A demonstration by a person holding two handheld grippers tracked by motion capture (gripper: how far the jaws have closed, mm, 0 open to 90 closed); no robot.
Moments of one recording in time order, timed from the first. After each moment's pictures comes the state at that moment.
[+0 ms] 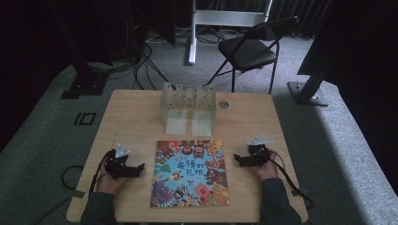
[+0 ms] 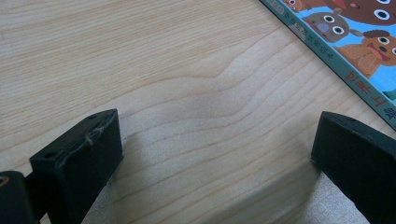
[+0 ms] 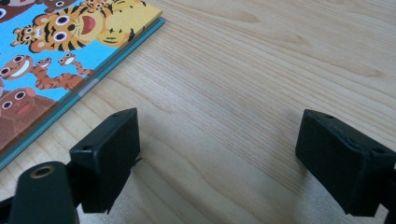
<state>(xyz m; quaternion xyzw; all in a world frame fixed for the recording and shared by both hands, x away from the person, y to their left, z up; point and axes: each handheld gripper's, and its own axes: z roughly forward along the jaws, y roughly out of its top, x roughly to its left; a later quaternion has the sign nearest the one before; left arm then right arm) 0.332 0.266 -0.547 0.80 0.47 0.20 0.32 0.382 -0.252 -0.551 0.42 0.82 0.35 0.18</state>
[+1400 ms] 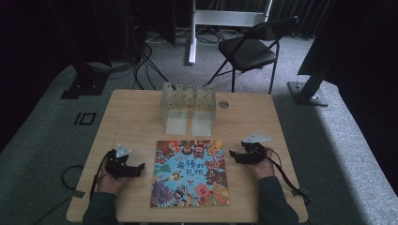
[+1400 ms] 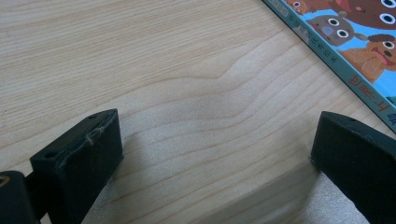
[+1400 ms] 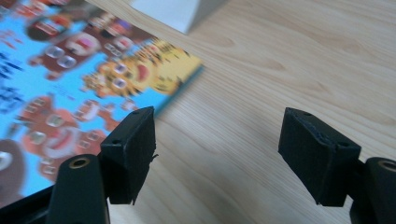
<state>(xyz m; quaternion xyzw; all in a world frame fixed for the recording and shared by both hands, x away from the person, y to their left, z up) 0.331 0.264 -0.547 0.79 0.48 0.20 0.31 0.375 -0.231 -0.523 0.40 0.81 0.39 0.17</state>
